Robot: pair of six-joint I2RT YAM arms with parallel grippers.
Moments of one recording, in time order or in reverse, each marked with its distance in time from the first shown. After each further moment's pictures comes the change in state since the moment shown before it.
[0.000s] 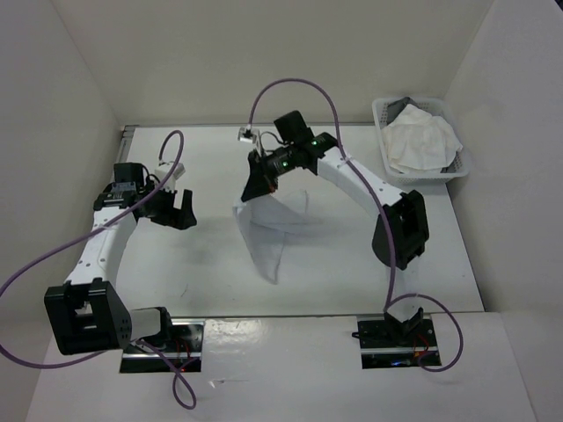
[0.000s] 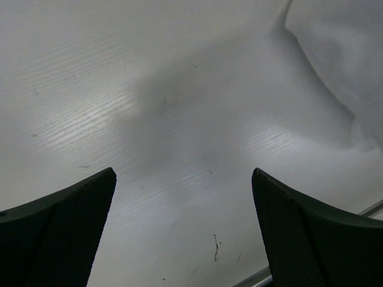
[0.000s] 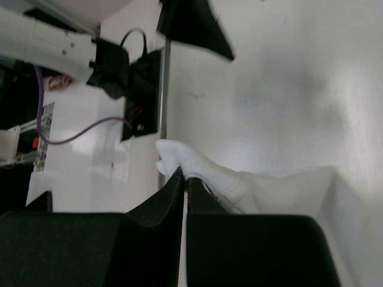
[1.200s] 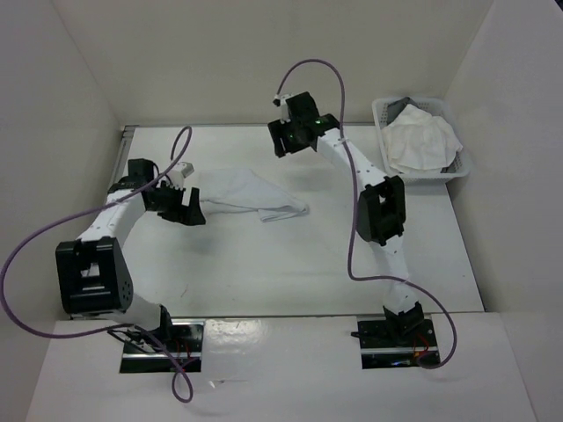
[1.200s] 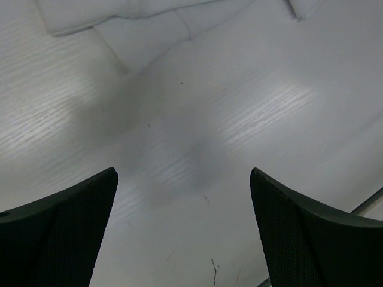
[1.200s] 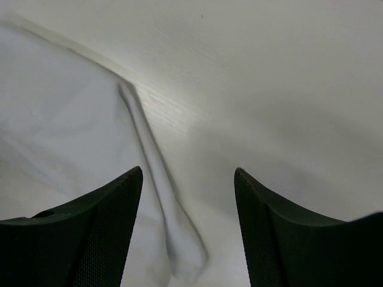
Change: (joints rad) left arm 0.003 0.183 0.031 0.053 0.104 0.014; right arm -0.122 0.433 0.557 -0.027 0.980 0.193
